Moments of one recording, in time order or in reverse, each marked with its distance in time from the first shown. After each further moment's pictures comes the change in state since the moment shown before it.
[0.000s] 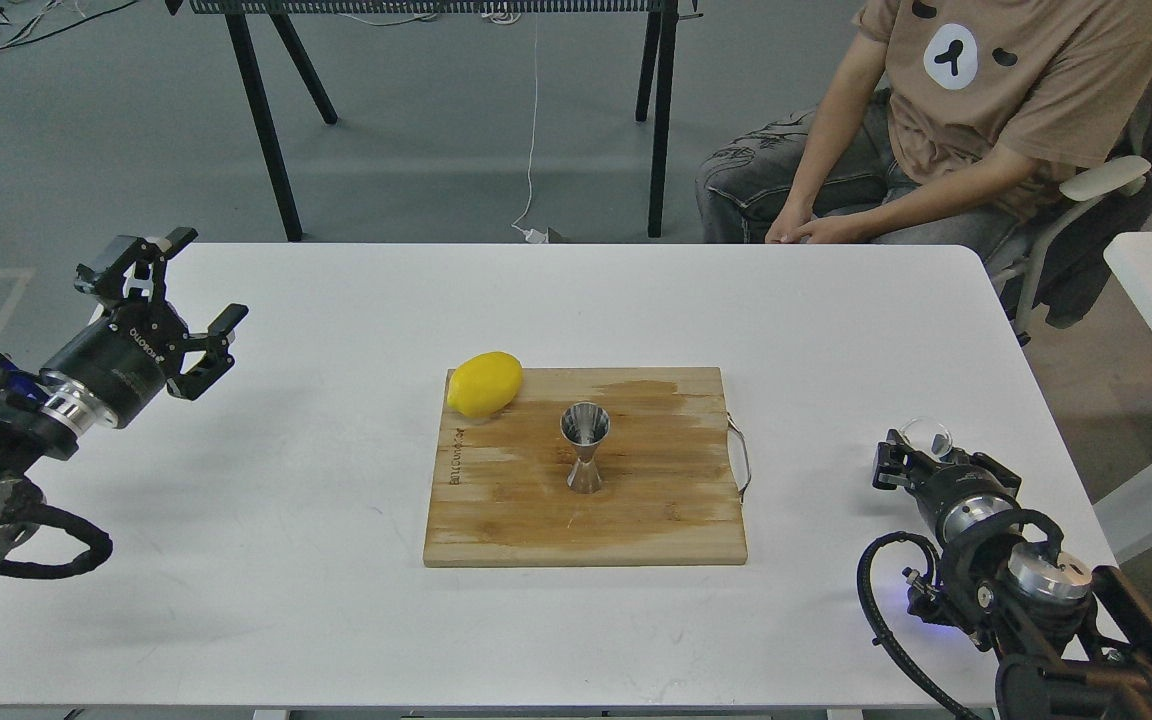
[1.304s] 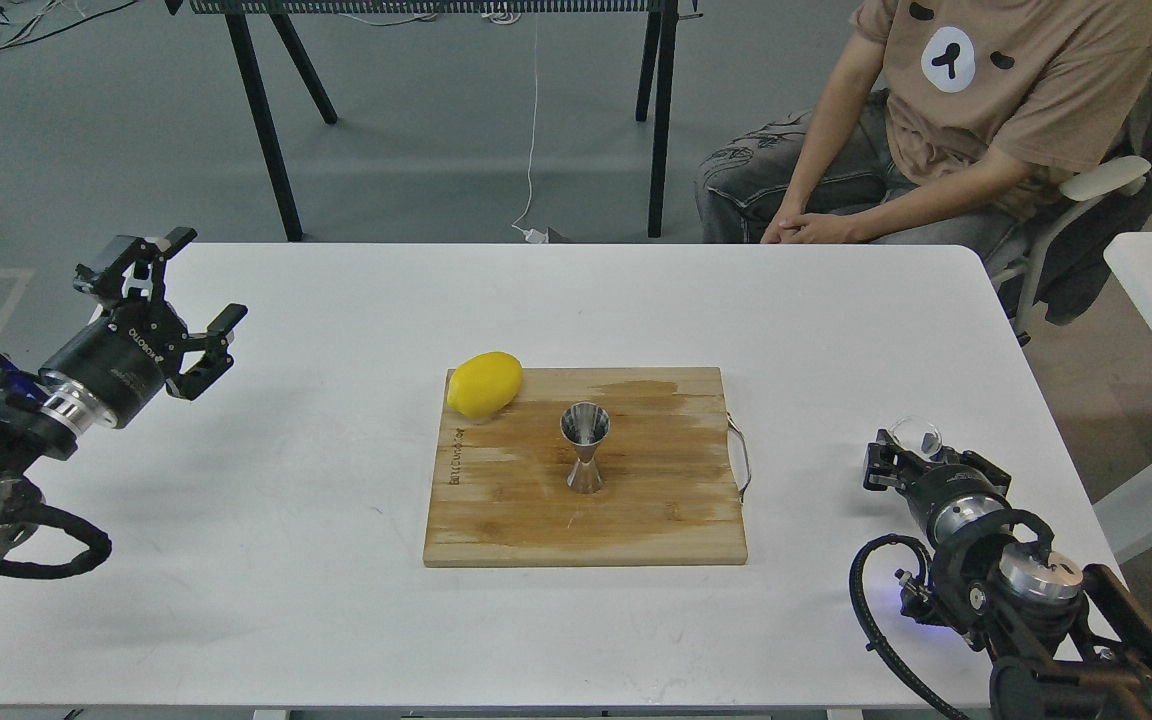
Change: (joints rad) left arm 0.000 0.001 0.000 0.000 0.000 0.000 0.000; right arm 0.000 0.001 -0.026 0.013 -0.002 0.002 0.002
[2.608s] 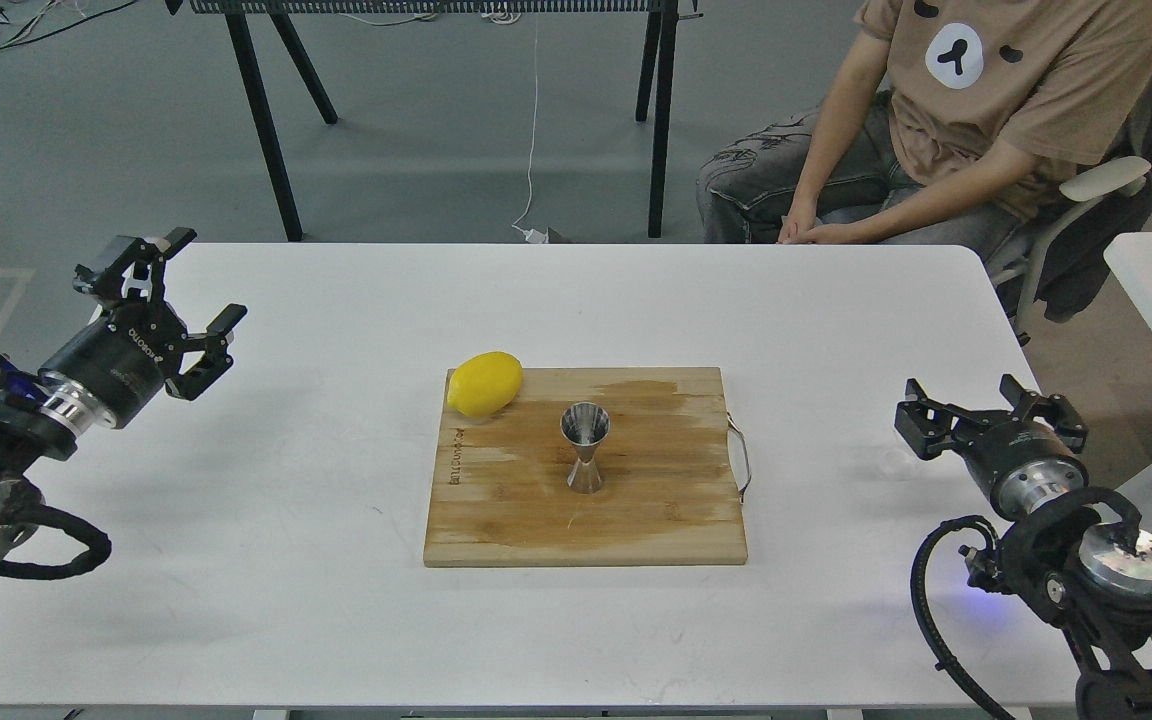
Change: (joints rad) left arm 0.003 0.000 -0.002 0.000 0.000 0.000 0.000; right arm -0.067 -0.245 -0.032 0.292 -0.057 0.084 -0.051
